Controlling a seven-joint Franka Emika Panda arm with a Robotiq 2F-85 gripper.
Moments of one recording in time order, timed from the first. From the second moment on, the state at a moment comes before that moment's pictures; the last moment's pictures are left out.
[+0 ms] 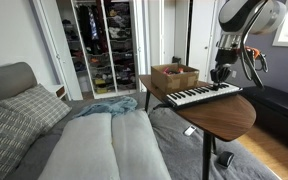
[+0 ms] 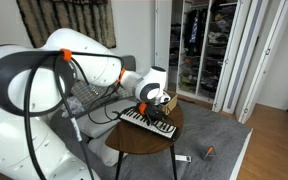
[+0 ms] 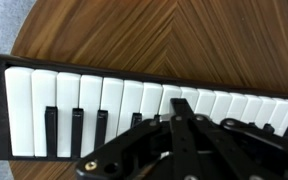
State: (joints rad) arm 0.04 -0.26 -0.13 -2.44 0.15 2.20 -0.41
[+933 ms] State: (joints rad) arm 0.04 -0.25 -0.13 -2.44 0.20 2.20 -0.45
